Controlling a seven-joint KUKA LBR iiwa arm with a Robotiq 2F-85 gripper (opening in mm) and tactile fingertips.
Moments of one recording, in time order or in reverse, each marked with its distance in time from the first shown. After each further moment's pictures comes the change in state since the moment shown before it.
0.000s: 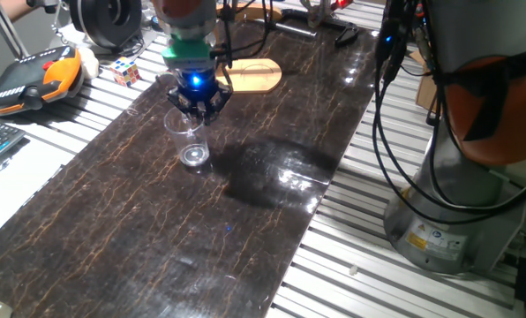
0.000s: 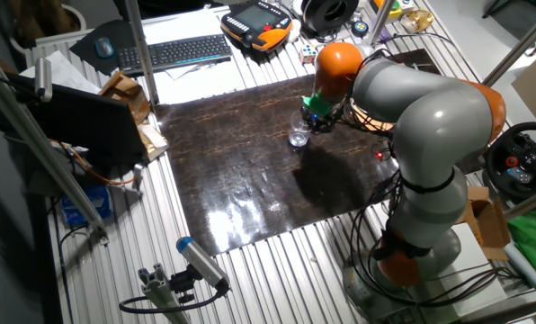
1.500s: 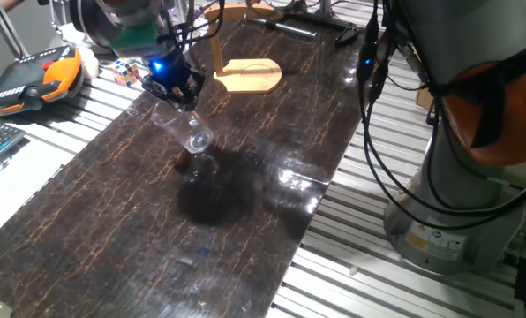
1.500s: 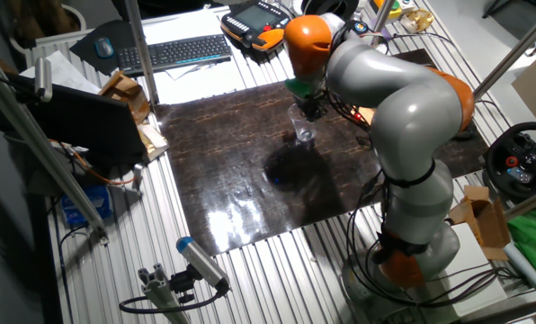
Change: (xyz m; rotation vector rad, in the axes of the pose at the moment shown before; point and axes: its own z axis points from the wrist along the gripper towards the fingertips) arm -0.006 0.035 -0.046 0.189 -0.040 0.165
